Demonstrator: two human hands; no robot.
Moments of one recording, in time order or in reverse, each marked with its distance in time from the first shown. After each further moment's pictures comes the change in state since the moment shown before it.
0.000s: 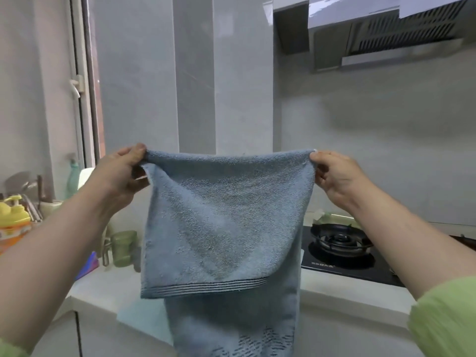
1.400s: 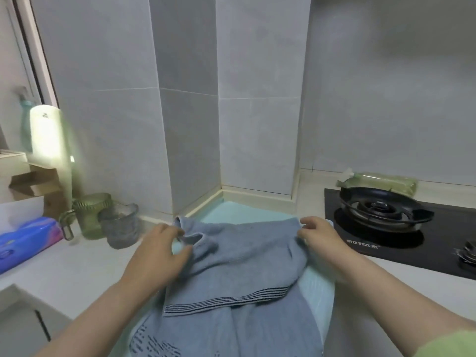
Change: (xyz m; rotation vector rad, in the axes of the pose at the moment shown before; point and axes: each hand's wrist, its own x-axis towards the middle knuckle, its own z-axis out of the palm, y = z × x) left_hand -0.002 -0.289 -0.056 1.298 -0.313 0.045; right_hand 0.054 0.307 -0.038 -0.770 -0.057 0.411
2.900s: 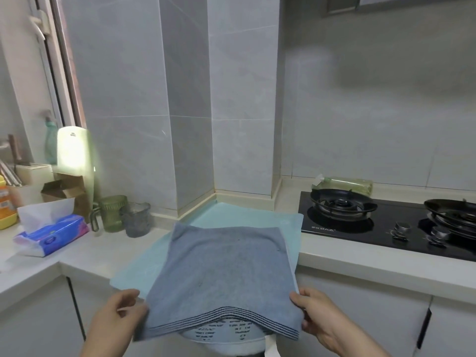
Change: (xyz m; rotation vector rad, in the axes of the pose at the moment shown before) left_hand -0.183 -0.025 -0.034 -0.624 0.129 -0.571; right_hand -0.202 0.077 -0.012 0.431 -0.204 0.394
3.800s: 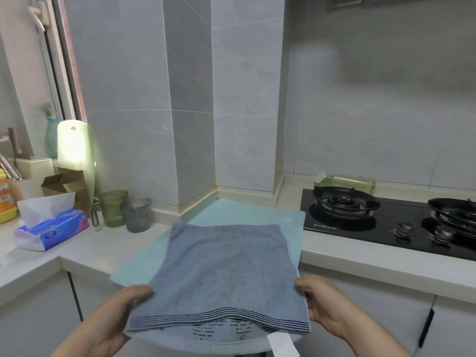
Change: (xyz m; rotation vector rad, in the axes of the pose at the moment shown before) left_hand 0.009 0.029 -0.005 -0.562 -0.433 -0.510; right_hand -0.002 -0.026 -0.003 0.067 -0.063 -0.020
